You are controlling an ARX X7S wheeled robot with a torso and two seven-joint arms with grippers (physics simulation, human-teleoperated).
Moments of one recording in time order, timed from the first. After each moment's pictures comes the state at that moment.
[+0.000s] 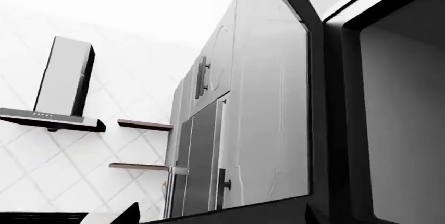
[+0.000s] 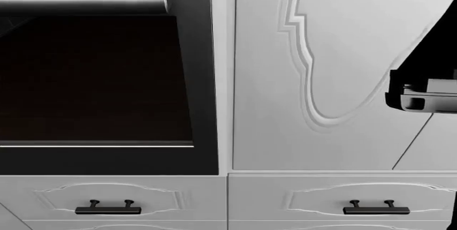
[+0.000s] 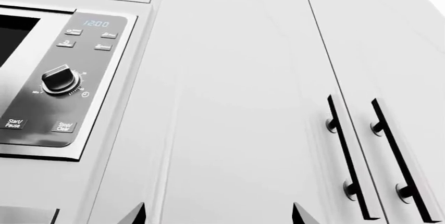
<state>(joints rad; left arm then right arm) -2.18 -0.76 0.56 -0.62 0.06 -0.79 -0.33 0.54 0.97 -0.26 -0.98 0.59 0.16 0.90</state>
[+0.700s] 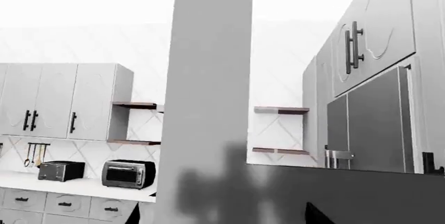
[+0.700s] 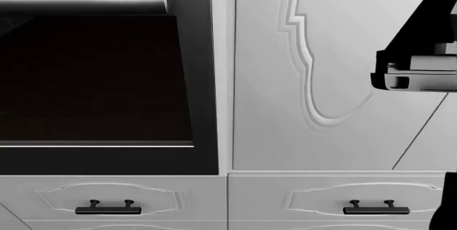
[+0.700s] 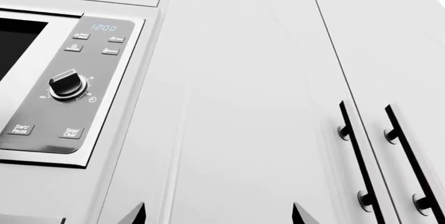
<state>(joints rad) -2.34 -0.92 0.19 -0.63 0.98 -0.63 0.12 0.70 0.91 -0.33 -0.98 0.62 0.26 0.90</state>
